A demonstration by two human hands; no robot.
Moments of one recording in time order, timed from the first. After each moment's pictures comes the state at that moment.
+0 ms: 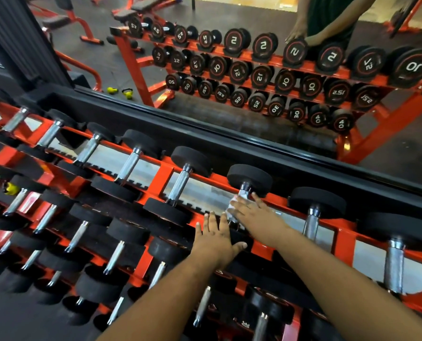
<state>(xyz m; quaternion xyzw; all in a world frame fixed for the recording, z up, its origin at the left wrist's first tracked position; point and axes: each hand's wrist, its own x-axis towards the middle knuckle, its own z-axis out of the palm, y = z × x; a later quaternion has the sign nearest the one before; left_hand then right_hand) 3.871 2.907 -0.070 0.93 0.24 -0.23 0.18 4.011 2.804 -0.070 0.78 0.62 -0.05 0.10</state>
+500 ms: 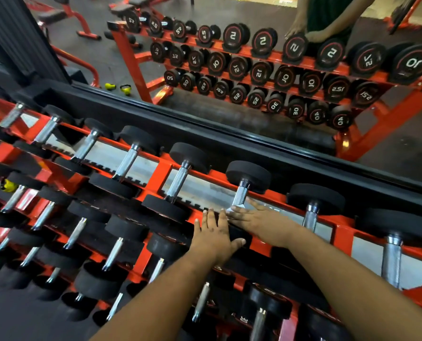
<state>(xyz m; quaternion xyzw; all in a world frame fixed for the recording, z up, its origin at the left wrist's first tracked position) 3.871 2.907 -0.072 0.93 0.24 -0.22 0.19 4.030 2.782 -0.085 0.70 0.70 -0.10 0.06</state>
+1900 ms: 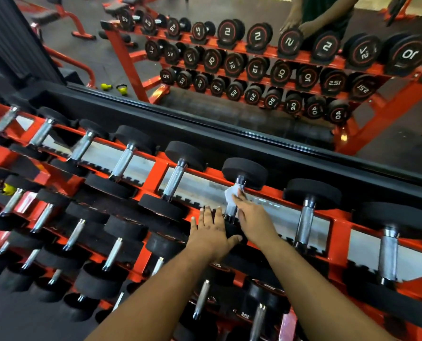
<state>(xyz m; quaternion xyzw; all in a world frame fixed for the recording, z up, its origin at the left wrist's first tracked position) 3.872 2.907 -0.067 0.92 0.24 -0.23 0.19 3.991 2.804 -0.102 0.87 0.37 -0.15 -0.29</state>
